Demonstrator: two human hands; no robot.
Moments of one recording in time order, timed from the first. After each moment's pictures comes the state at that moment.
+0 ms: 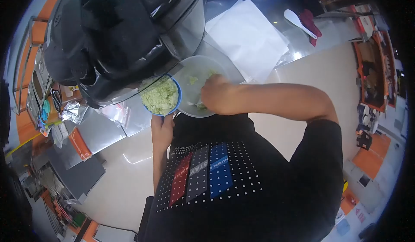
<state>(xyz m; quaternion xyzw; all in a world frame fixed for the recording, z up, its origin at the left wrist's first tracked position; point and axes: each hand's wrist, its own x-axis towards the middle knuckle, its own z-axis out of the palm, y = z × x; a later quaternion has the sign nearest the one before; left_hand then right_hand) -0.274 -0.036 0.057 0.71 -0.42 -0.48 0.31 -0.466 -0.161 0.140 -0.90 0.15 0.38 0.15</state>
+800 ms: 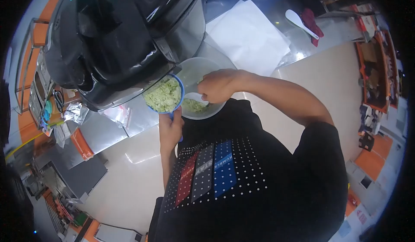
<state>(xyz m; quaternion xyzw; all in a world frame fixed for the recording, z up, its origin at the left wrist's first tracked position) -0.301 -0.044 0.065 0.68 -0.35 -0.54 0.36 -0.489 -0.188 0.105 -0.84 0.27 0.23 0.41</state>
